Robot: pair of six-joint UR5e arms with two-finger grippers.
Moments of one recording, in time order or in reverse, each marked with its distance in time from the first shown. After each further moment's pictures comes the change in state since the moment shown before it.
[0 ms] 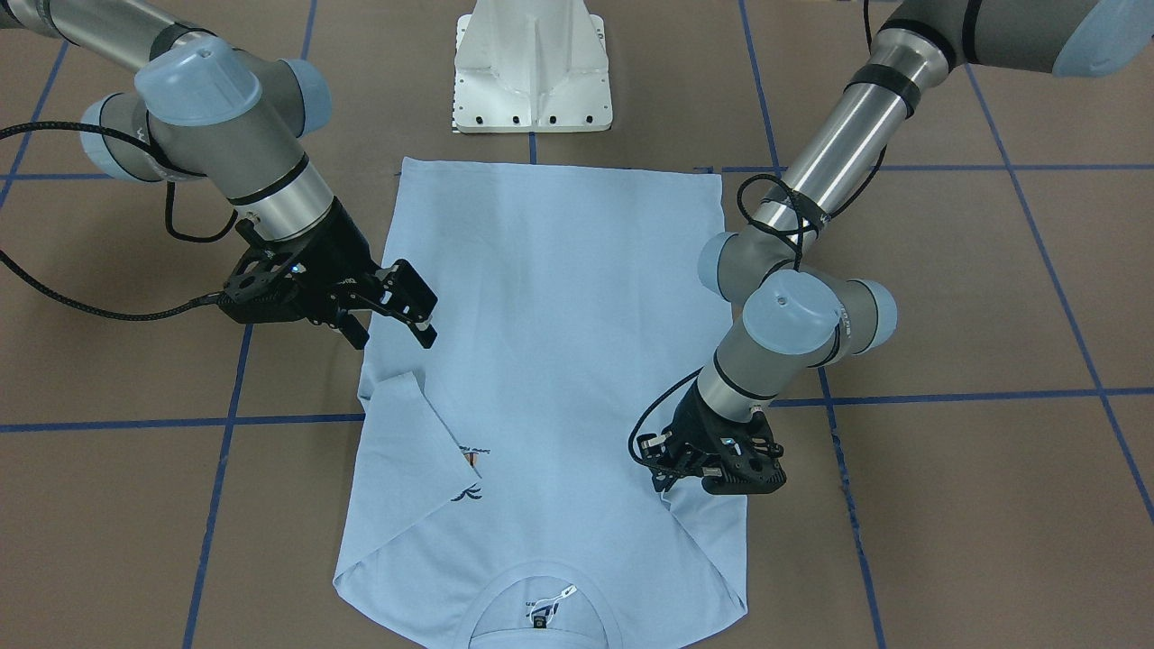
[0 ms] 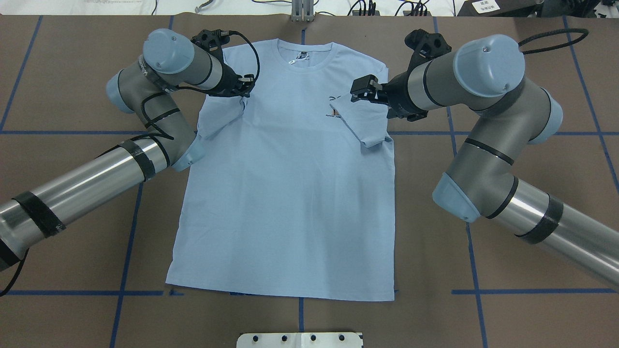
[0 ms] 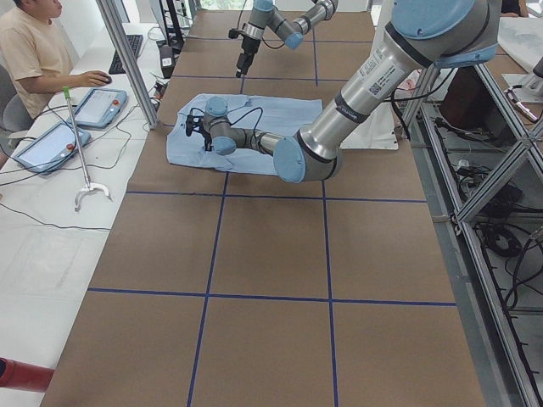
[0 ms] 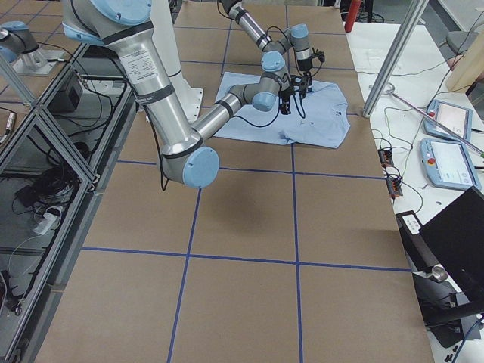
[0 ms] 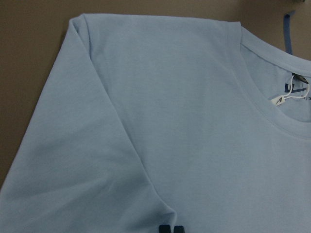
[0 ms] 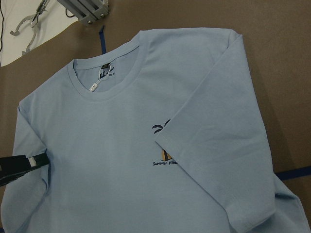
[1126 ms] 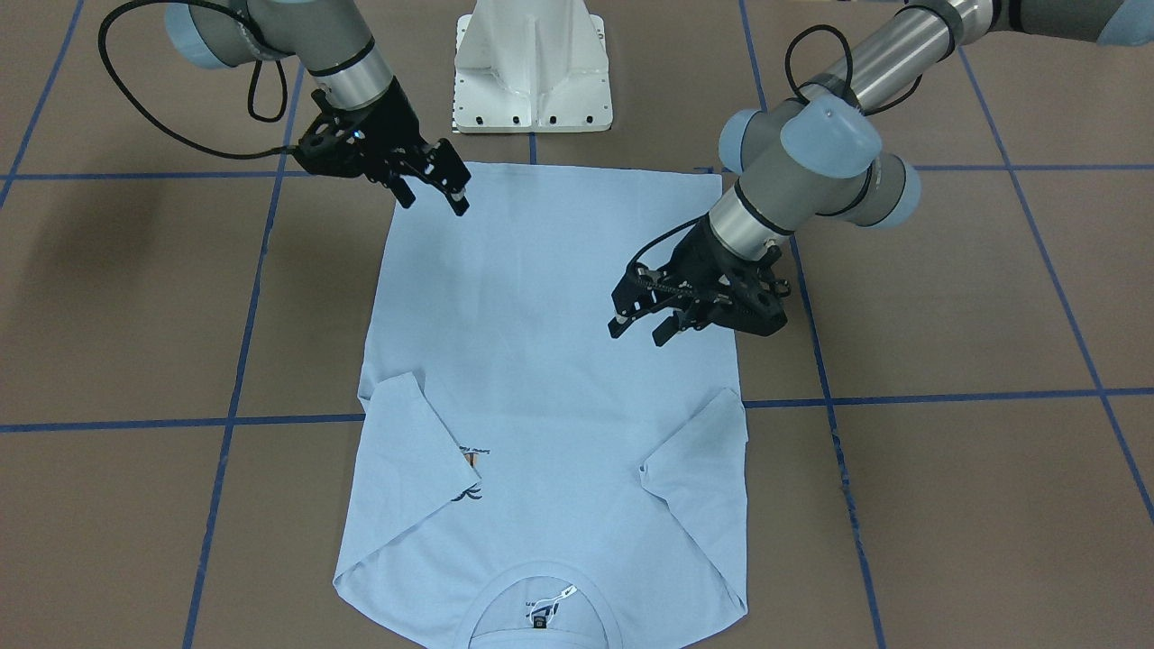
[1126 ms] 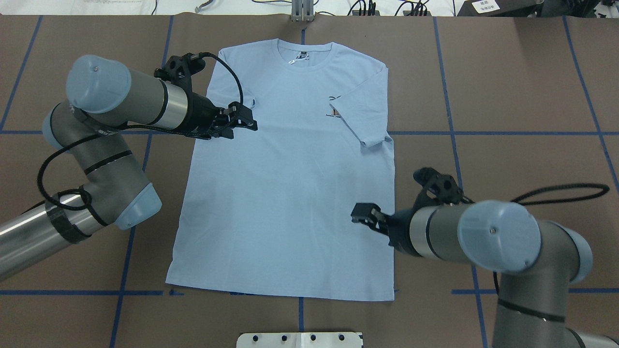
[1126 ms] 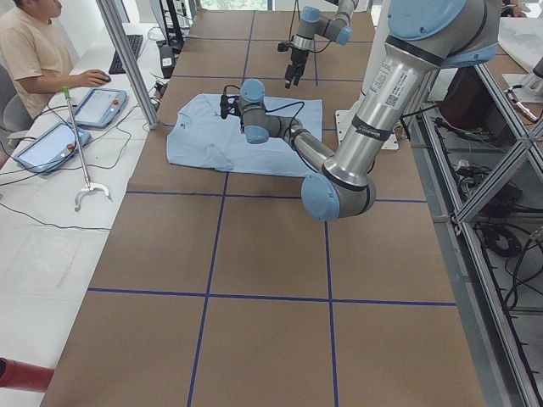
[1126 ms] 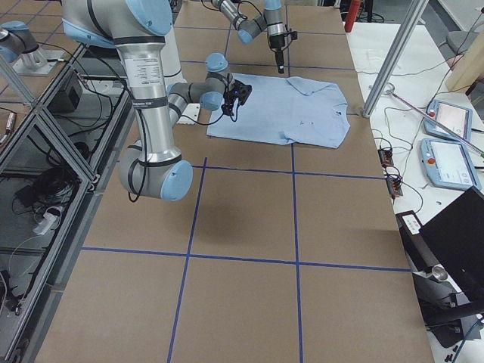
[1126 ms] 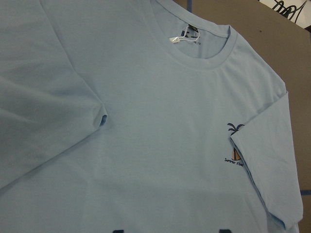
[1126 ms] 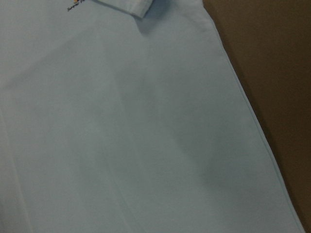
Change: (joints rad) left arm 0.063 0.365 -0.747 0.186 -0.121 -0.180; right arm -0.460 -0.331 0.441 -0.163 -0.271 0.426
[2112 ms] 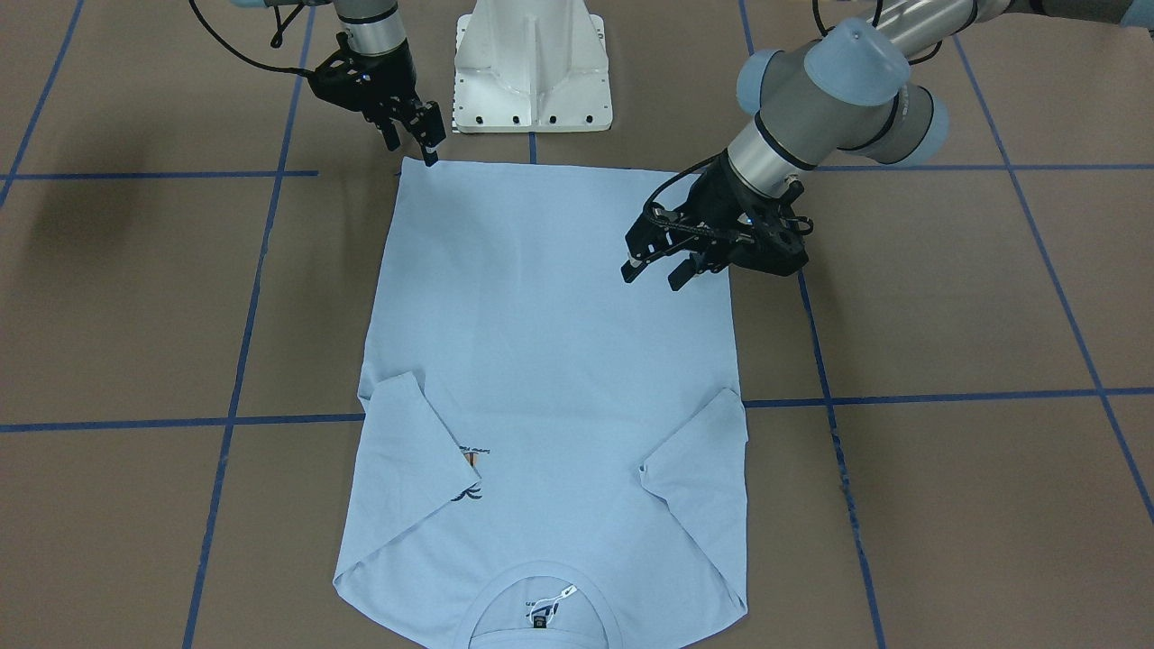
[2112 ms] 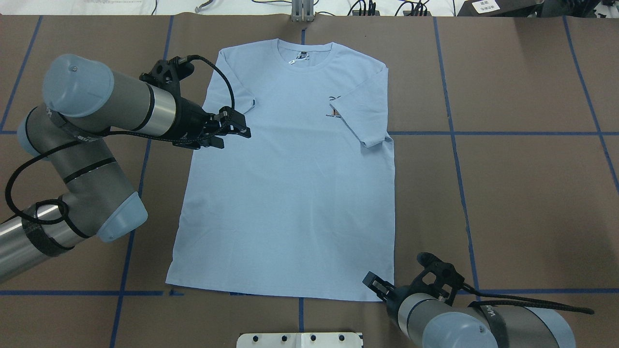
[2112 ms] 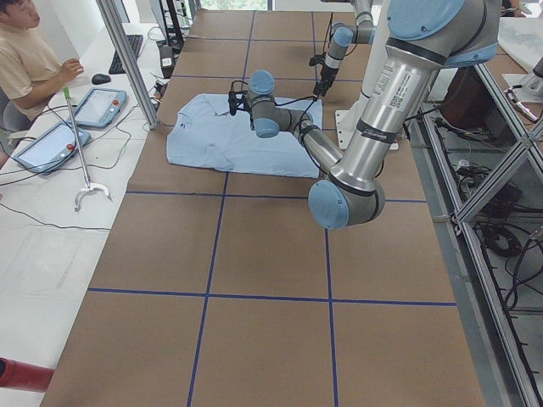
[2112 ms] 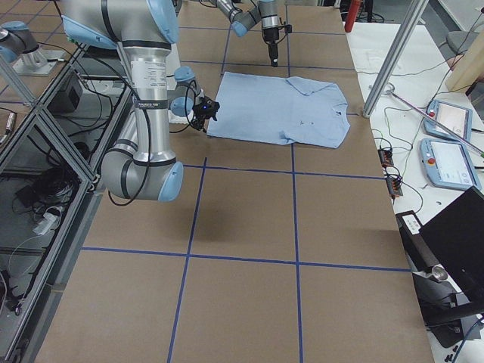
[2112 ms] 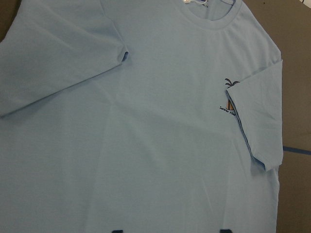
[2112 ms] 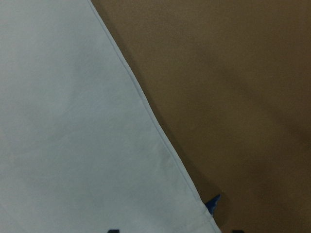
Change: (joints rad) left arm 0.002 0.033 -0.091 0.084 -0.008 -0.031; right arm -0.262 -0.021 -0.042 -0.176 -0.275 0.286
